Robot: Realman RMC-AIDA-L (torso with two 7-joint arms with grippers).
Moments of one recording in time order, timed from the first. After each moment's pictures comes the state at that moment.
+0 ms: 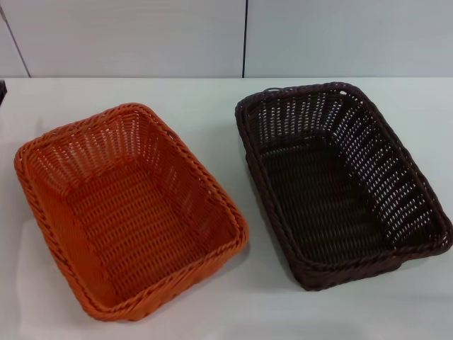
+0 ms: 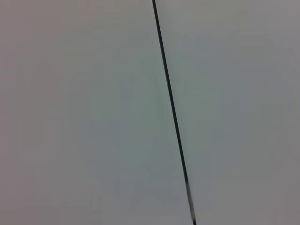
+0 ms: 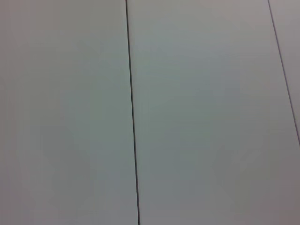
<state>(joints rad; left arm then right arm) -0.60 -2.02 -0.35 -0.06 1.40 1.07 0.12 0.07 2.08 -2.55 -0.48 -1.80 1.60 2.96</state>
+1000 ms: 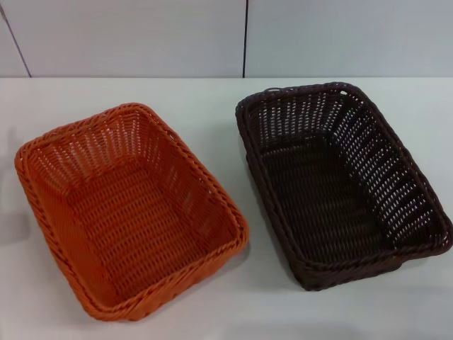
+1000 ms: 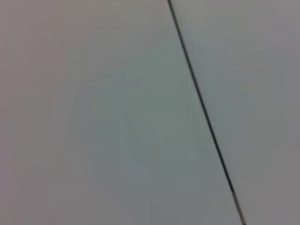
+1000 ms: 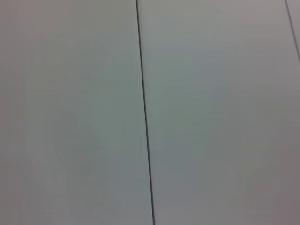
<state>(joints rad) -0.54 -2.06 -0.39 0.04 1.42 1.20 0.18 0.10 2.08 -2.55 -0.48 -1.80 1.54 2.96</state>
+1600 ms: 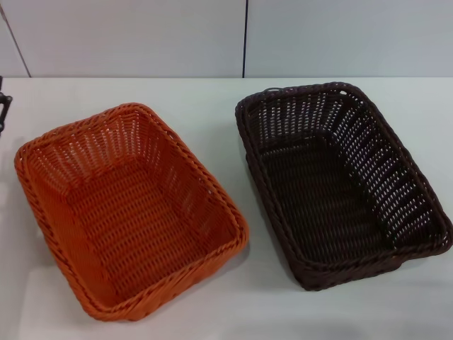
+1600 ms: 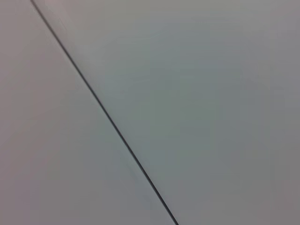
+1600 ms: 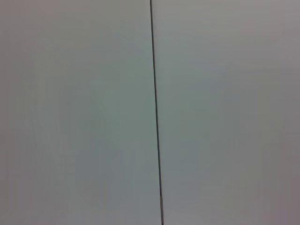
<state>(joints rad) -0.48 -2.06 -0.25 -0.13 1.42 1.42 0.55 0.13 2.08 -2.55 -0.45 -1.80 1.48 2.96</state>
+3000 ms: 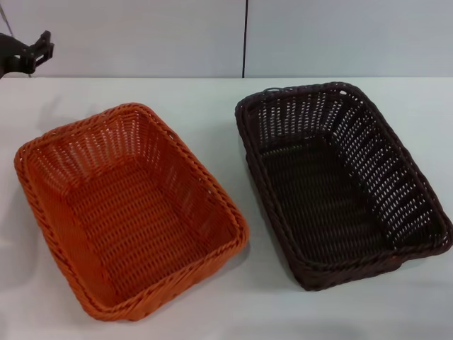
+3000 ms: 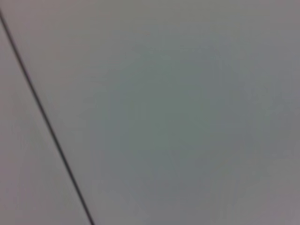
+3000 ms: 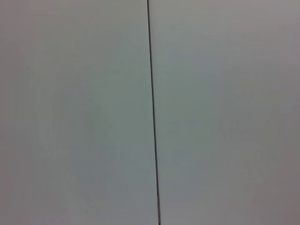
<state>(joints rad) -0.25 -1.98 -1.58 -1.20 2.29 -0.02 0.86 0.13 2.08 -2.55 -0.45 -1.79 1.48 2.96</state>
